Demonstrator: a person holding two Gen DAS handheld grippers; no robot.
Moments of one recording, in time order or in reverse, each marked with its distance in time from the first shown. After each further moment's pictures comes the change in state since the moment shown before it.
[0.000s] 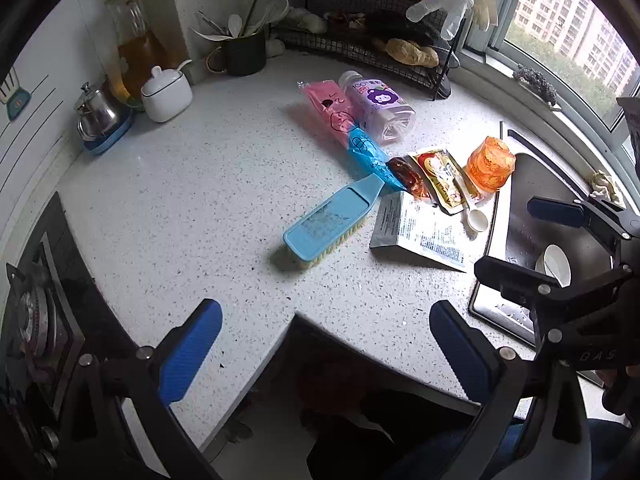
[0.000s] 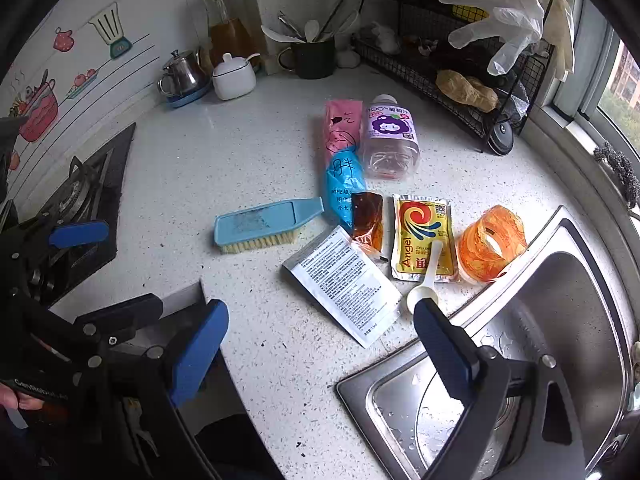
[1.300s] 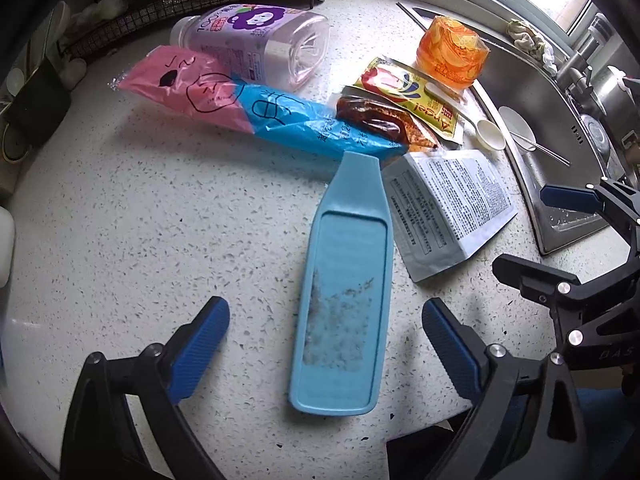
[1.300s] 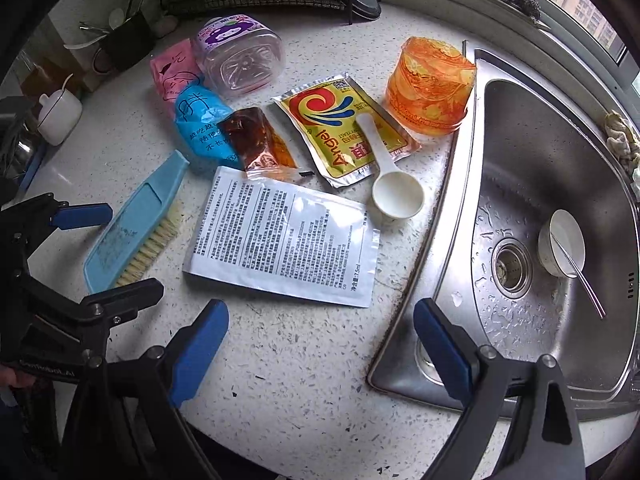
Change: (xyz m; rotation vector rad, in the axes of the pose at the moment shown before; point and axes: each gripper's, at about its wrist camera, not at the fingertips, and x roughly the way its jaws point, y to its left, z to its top) left arm 0.158 0.007 0.075 0.622 0.183 -0.314; right arm 0.075 -0.016 -0.023 0.569 0.165 -0.296
